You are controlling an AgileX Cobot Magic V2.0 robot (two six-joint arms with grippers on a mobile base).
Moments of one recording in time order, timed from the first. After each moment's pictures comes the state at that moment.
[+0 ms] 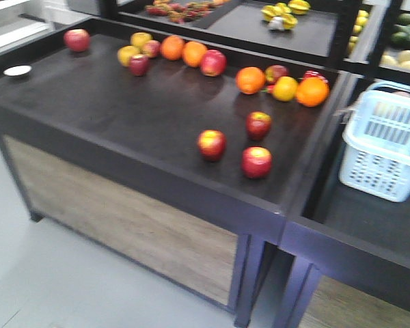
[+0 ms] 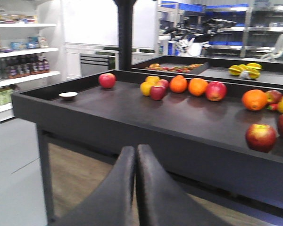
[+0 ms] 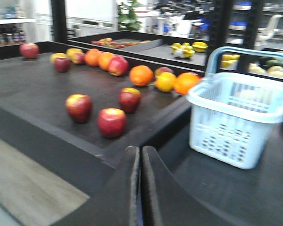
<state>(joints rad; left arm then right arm) 0.05 -0.01 0.02 -0.17 0.07 0.13 0.10 -0.01 0.03 -0.13 0.16 0.10</state>
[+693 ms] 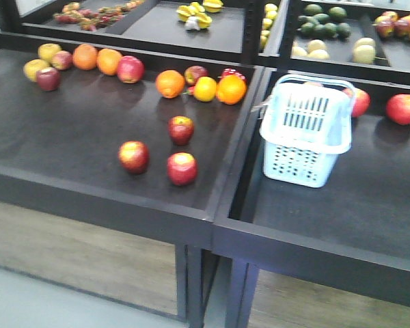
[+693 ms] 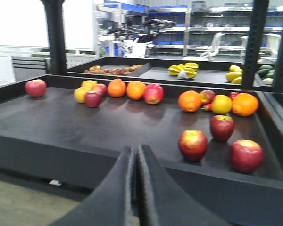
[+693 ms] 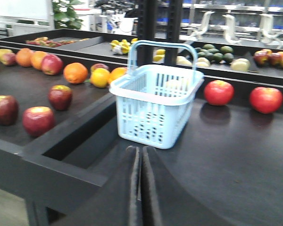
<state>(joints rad) 0.05 -0.01 0.02 -0.17 0.07 0.13 0.10 -0.01 0.03 -0.13 0.16 0.10</state>
